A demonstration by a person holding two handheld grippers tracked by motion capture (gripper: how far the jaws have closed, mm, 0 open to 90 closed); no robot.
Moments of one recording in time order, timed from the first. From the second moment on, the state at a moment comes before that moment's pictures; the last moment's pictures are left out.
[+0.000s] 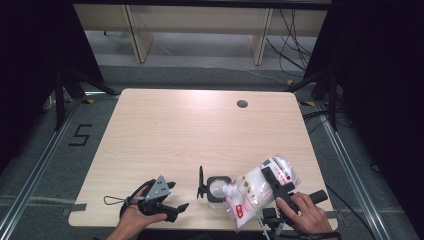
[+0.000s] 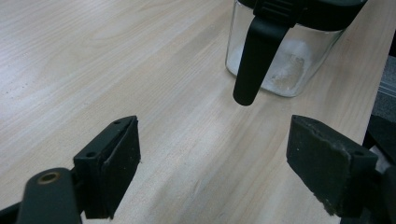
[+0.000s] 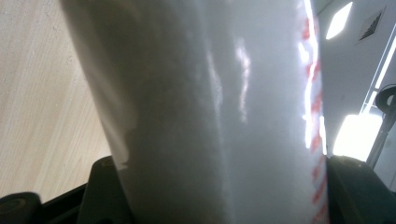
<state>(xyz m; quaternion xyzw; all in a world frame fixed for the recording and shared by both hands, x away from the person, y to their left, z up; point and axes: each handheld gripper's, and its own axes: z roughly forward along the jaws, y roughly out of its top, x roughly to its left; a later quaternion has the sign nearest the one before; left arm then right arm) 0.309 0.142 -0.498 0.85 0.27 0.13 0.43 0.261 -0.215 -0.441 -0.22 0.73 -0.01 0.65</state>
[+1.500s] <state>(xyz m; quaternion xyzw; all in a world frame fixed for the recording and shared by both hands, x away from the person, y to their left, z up) 0.308 0.142 -0.498 0.85 0.28 0.13 0.44 0.257 -0.213 -0.439 -0.23 0.72 -0.02 0.66</state>
